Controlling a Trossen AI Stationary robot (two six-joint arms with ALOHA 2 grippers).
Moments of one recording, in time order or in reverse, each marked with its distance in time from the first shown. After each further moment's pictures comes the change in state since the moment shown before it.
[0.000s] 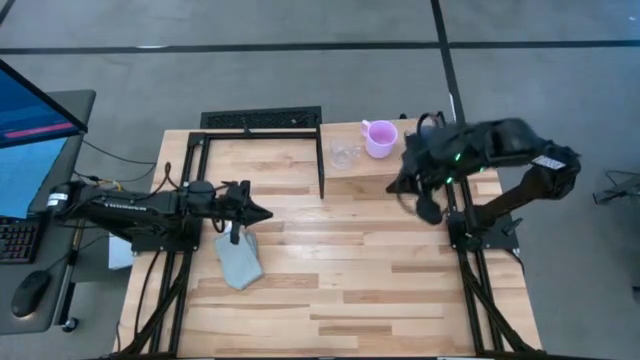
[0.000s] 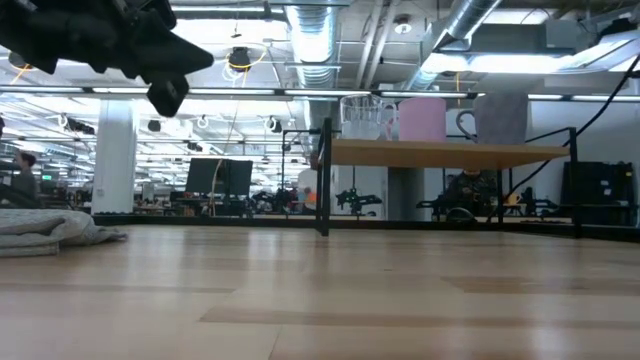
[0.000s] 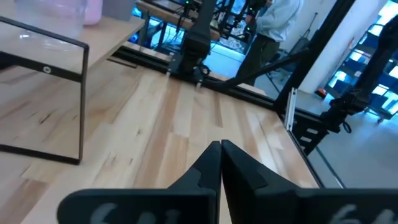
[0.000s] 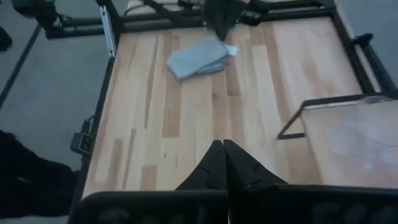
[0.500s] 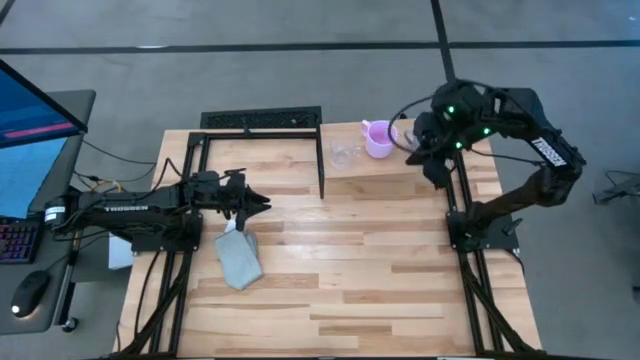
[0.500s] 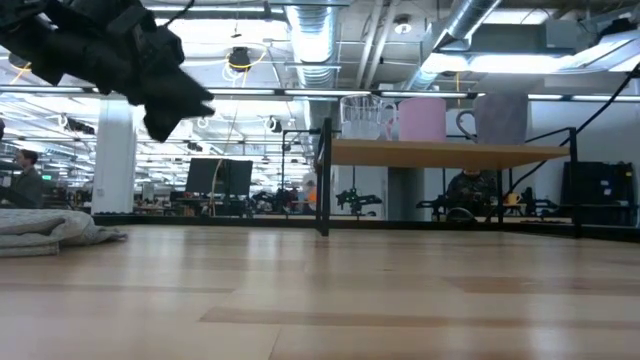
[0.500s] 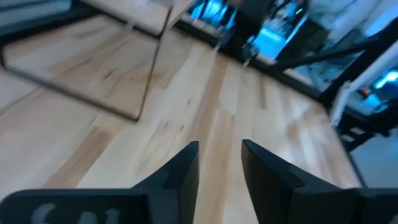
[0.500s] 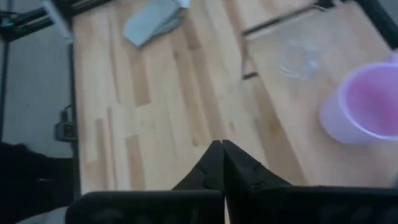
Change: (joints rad) left arm 0.205 0.000 -0.001 -0.144 0.085 -0.030; right arm -0.430 0.007 0.090 -0.291 -0.246 -0.094
